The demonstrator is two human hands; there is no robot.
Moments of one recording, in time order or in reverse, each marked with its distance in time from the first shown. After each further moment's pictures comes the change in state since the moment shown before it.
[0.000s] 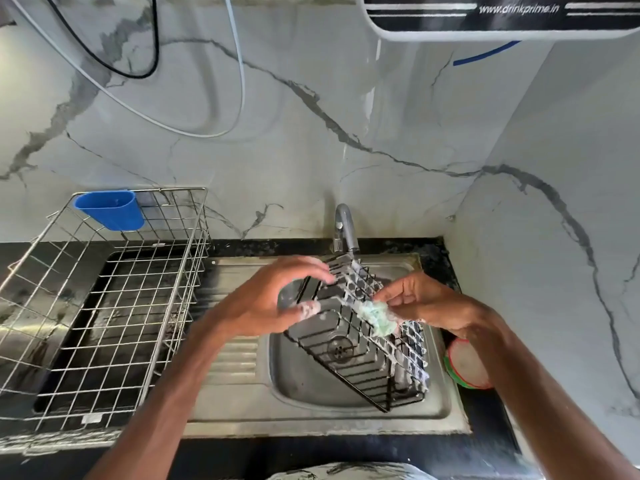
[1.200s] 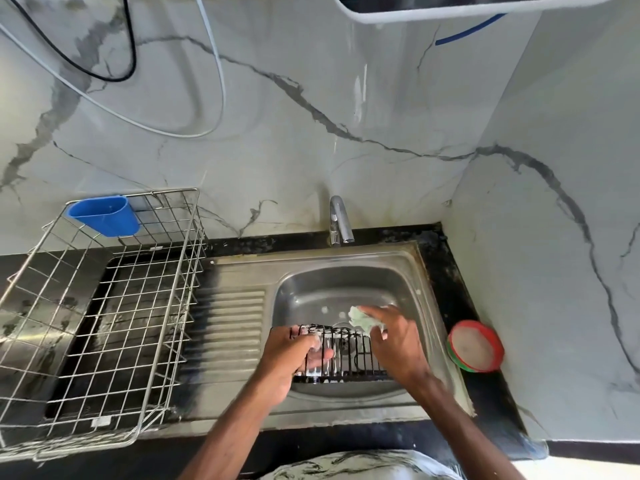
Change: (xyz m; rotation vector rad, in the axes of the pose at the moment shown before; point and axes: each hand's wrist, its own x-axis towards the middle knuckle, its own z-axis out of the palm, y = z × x) left_hand -0.021 0.002 0.116 -0.865 0.389 -0.937; right_hand 0.016 0.090 0.100 -0.397 0.649 -0.074
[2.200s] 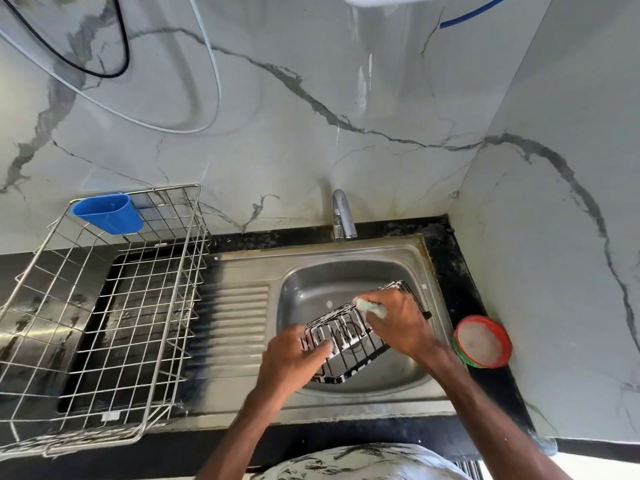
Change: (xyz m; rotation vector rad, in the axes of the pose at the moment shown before) left_hand -0.007 -0.004 -0.002 0.856 0.064 0.213; right_hand 0.035 -0.007 -0.020 -0.014 -0.214 -0.060
